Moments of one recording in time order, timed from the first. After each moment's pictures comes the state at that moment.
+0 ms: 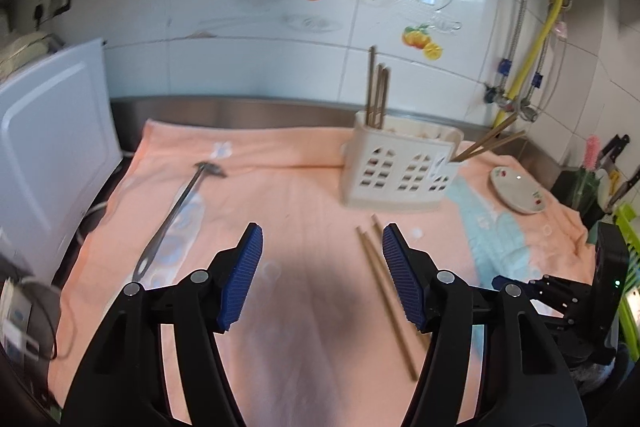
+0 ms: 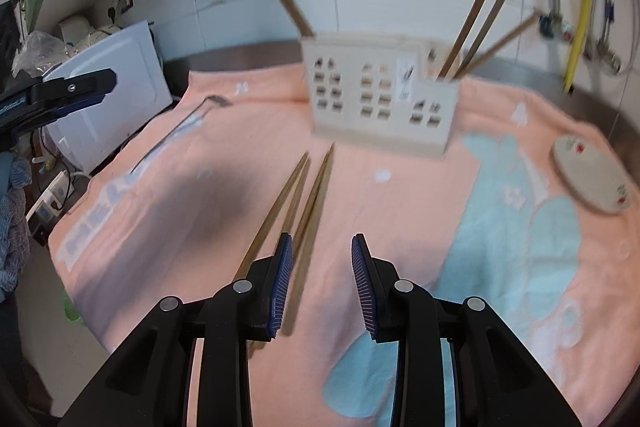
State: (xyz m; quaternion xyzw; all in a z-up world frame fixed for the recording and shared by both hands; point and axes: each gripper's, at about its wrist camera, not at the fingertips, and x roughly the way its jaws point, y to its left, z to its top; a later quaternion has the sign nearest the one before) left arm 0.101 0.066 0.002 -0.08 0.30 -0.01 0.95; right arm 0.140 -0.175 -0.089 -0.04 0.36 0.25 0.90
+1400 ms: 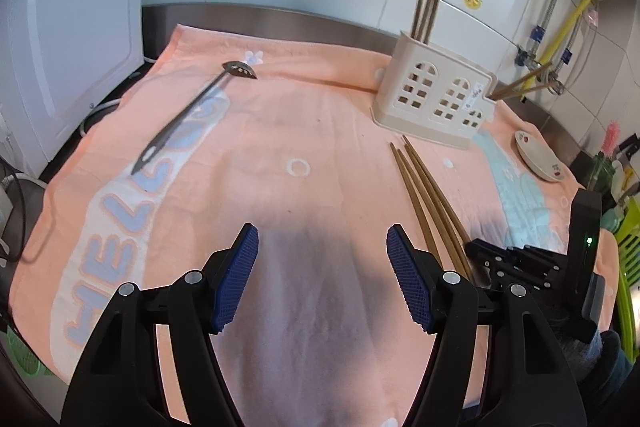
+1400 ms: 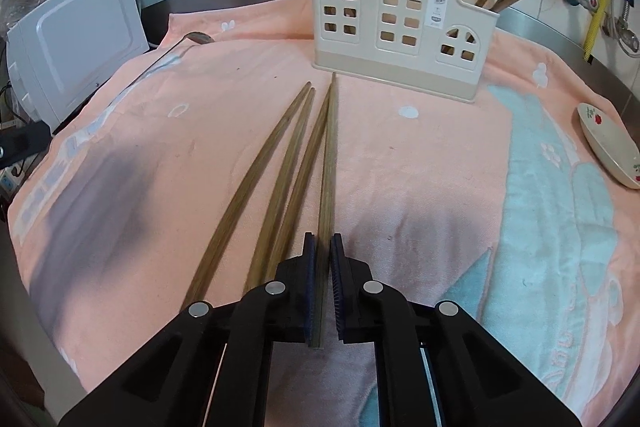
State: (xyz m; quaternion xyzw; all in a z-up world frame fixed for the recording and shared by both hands) left arm 0.070 0.075 -0.076 -0.13 0.37 0.02 0.92; right arm 0.158 -0.139 -0.153 -0.08 0.41 0.22 0.88
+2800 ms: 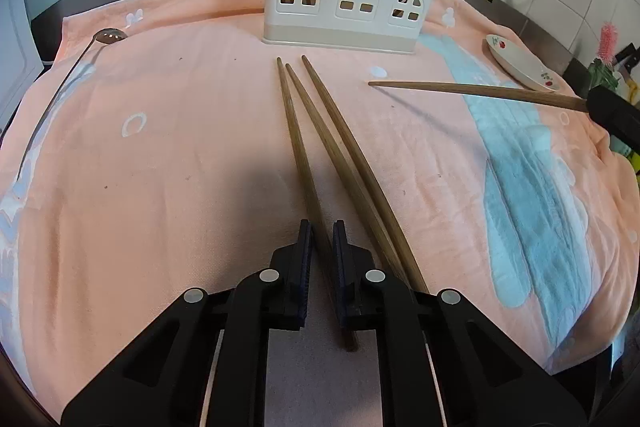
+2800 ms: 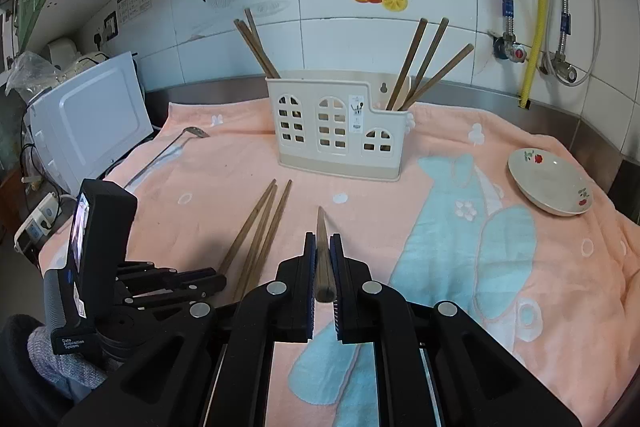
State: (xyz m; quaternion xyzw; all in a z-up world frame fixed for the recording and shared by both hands) left arm 0.136 -0.045 -0.140 -0.05 0.46 -0.05 0.89; right arm 0.120 -0.213 -0.062 -0.03 0.30 0.21 0.93
